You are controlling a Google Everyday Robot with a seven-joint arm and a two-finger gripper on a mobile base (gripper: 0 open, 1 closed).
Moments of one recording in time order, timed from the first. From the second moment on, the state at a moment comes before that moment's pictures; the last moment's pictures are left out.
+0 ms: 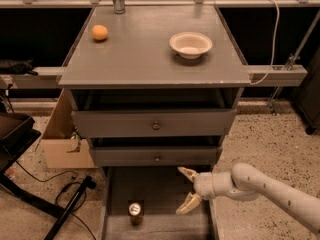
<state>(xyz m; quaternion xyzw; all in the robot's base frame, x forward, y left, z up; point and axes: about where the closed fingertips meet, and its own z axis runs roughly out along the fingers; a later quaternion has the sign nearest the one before) 0.503 -0.069 0.413 -0.54 0.64 0.38 0.39</state>
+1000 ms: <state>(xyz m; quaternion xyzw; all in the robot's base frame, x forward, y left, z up) 0.509 0.005 0.312 -0.59 0.59 0.40 0.39</state>
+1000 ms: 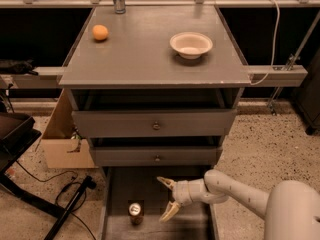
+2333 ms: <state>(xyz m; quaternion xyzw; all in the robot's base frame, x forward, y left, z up) 0.501 0.101 0.228 -0.59 0.51 0.46 0.42</state>
